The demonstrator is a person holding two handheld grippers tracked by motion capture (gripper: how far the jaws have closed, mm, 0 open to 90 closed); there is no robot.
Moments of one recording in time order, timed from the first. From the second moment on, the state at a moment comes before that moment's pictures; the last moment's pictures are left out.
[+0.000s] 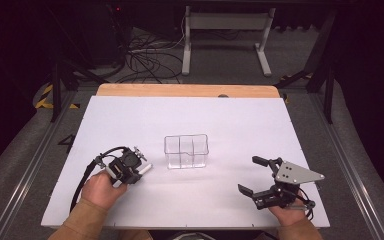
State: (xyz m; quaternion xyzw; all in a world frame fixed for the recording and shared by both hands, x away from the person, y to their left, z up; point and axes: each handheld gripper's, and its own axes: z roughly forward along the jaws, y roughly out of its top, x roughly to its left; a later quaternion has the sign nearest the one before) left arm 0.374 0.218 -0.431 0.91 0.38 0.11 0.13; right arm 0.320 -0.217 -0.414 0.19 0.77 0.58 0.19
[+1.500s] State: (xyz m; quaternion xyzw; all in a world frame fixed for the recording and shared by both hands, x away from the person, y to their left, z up) left arm 0.346 0.255 -0.362 0.79 0.33 0.19 0.49; right arm 0.321 -0.215 -0.416 0.19 0.77 0.58 0.19
